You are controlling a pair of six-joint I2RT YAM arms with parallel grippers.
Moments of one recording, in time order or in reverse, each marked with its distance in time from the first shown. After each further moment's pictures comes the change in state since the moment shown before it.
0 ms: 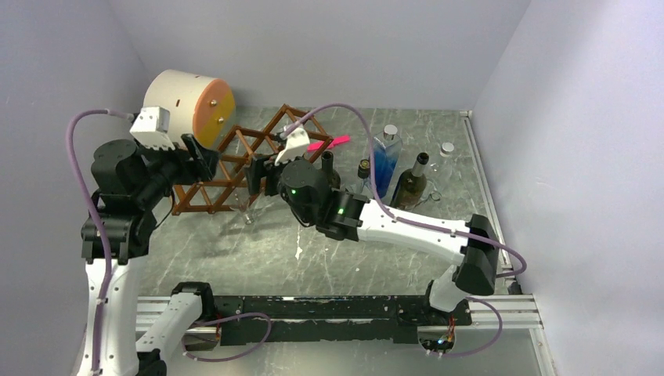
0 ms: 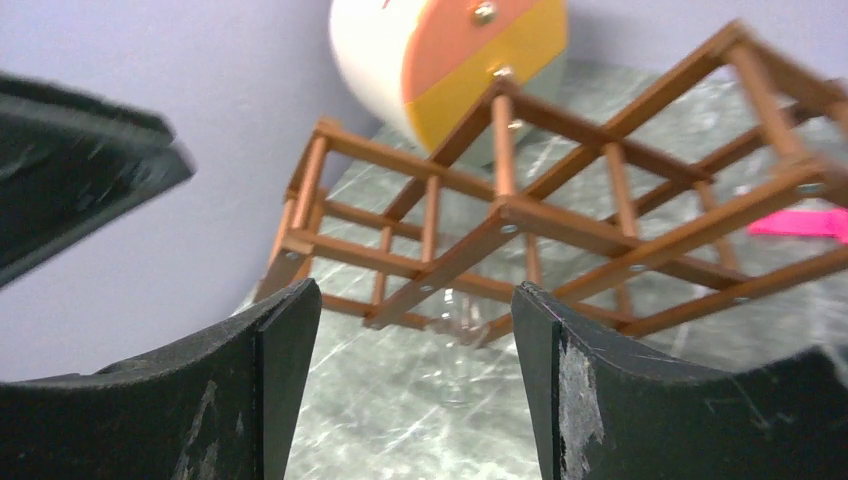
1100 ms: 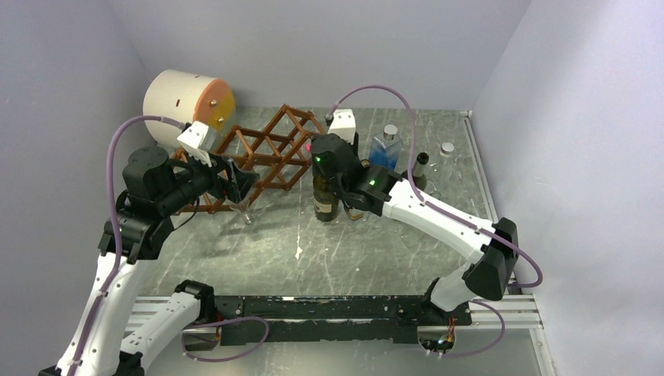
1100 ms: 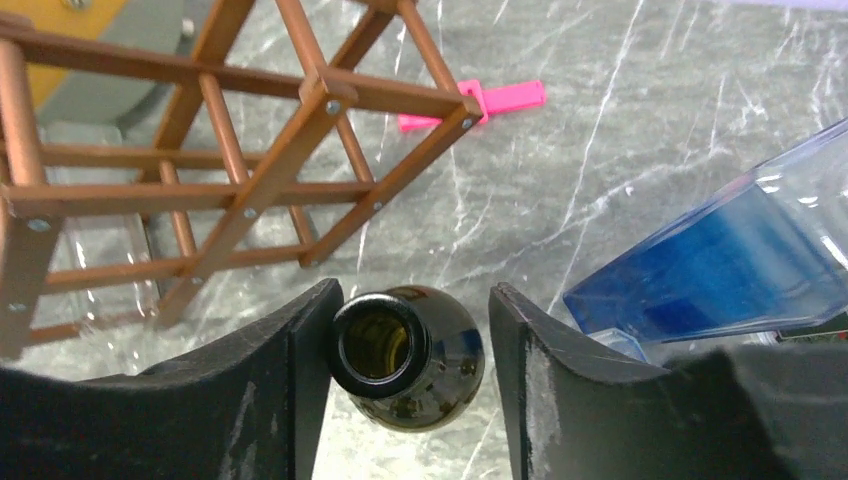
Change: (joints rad) left arm -0.276 -0.037 -0.132 0.111 0.175 0.116; right arm -0.237 -0.118 0.033 -0.569 0.222 0.024
